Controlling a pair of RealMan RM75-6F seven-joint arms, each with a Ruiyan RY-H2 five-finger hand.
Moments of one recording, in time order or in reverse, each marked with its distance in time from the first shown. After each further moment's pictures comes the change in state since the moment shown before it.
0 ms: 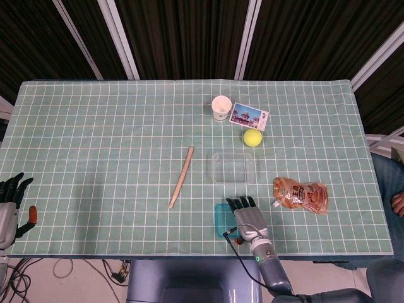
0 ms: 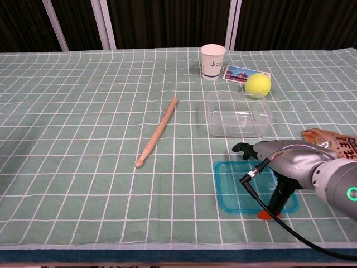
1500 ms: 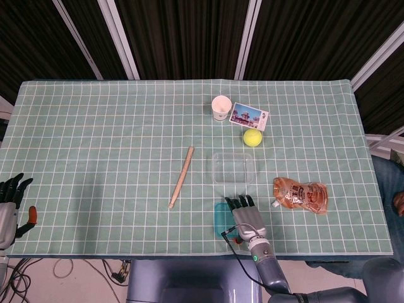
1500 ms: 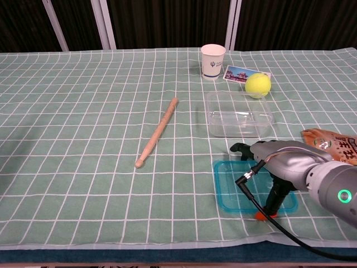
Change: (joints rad) left arm 0.000 0.004 0.000 -0.003 -0.006 -0.005 -0.004; right arm 0.013 -0.025 0.000 0.026 0.034 -0.012 -0.019
